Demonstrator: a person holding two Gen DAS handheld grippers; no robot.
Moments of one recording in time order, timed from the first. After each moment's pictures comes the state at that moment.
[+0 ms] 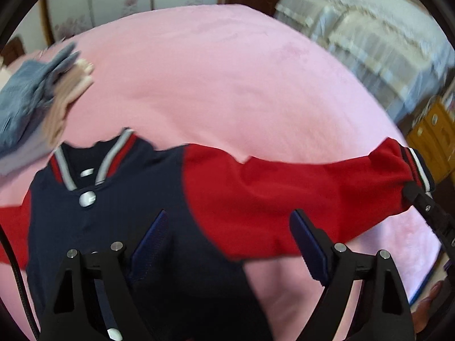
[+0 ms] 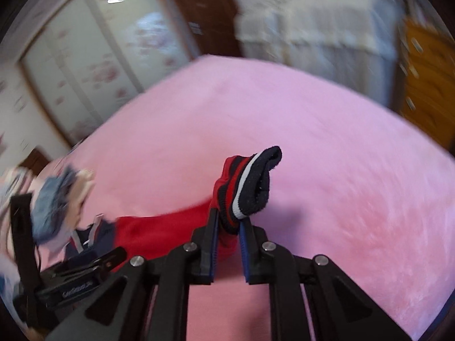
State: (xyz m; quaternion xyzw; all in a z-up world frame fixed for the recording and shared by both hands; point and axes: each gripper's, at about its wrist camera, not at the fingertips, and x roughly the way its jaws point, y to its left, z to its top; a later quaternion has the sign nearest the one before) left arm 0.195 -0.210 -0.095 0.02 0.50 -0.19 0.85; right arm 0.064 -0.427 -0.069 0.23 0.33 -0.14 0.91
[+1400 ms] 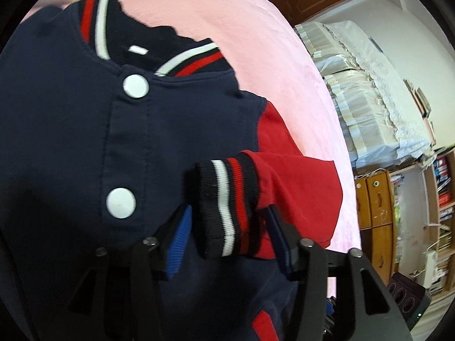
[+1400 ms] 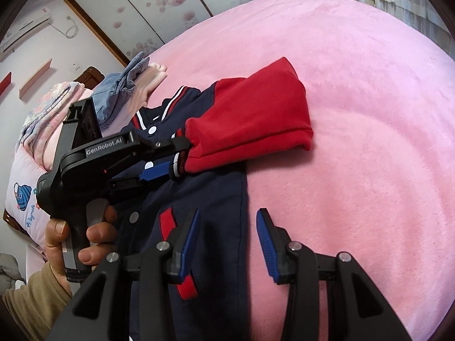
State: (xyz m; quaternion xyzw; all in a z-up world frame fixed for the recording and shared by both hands) left arm 0.219 -0.105 -0.193 -0.23 0.56 -0.26 0.75; right arm 0.051 -0.297 -0.134 0.22 0.46 0.06 0.86
